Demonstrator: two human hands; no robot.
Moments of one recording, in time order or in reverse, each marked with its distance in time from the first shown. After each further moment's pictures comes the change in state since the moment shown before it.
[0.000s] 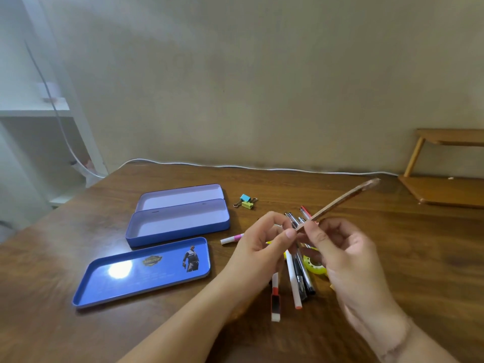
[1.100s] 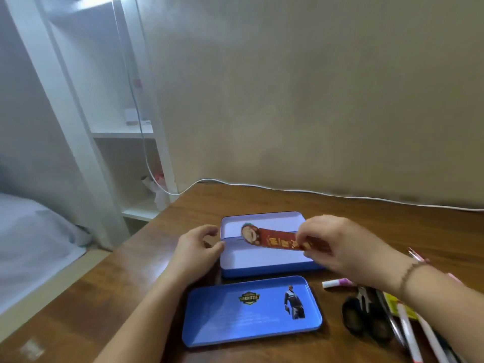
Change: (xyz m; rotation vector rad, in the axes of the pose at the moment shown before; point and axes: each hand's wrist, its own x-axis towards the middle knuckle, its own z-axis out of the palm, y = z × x) left_hand -0.036 -0.035 -0.266 0.792 0.614 -0.245; right_hand 0.084 -0.004 0.142 -1.068 -0.752 -0.698
